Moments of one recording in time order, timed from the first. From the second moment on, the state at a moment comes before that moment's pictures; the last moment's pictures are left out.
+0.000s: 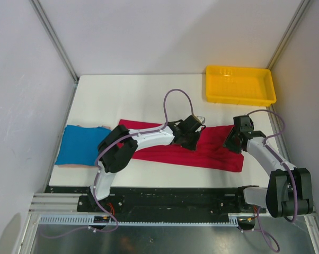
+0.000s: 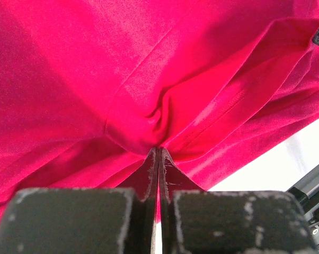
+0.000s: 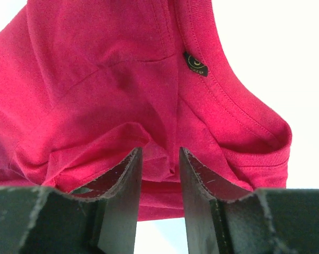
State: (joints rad) left arm -0.98 2.06 1.49 -0.37 0.07 -0.52; right arm 0.10 1.24 0.70 -0.54 0.08 0.62
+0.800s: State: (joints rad) left arm -0.98 2.04 1.42 -0.36 0.05 -0.52; right arm 0.14 1.23 0.69 -0.51 0.04 0.68
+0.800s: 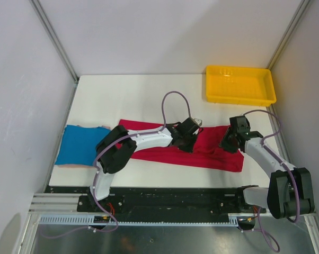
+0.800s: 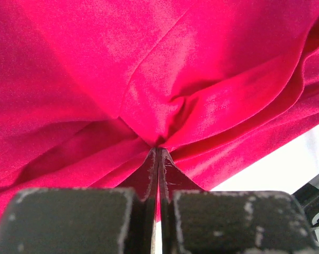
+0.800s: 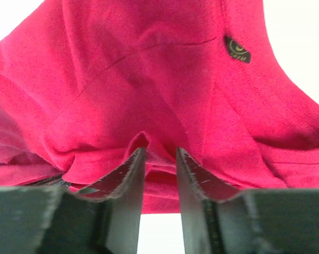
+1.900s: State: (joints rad) left arm -0.98 1.98 1.38 -0.38 0.03 -0.52; right arm 0.30 0.99 0.54 -0.65 0.00 0.82
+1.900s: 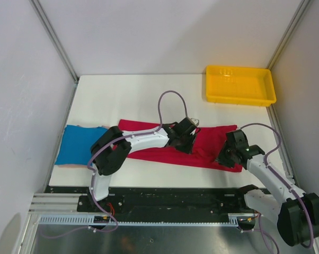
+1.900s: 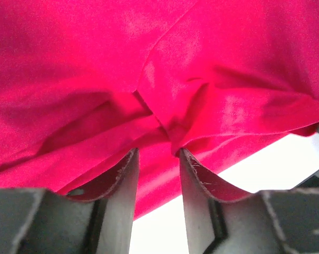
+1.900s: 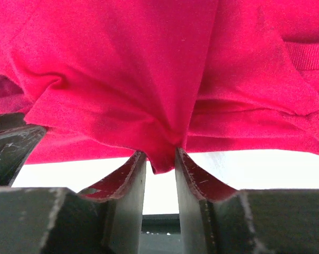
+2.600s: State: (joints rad) left arm -0.85 1.86 1.31 -0.39 0.07 -0.51; right arm 0.26 1.02 0.65 -0.67 0.02 0.83
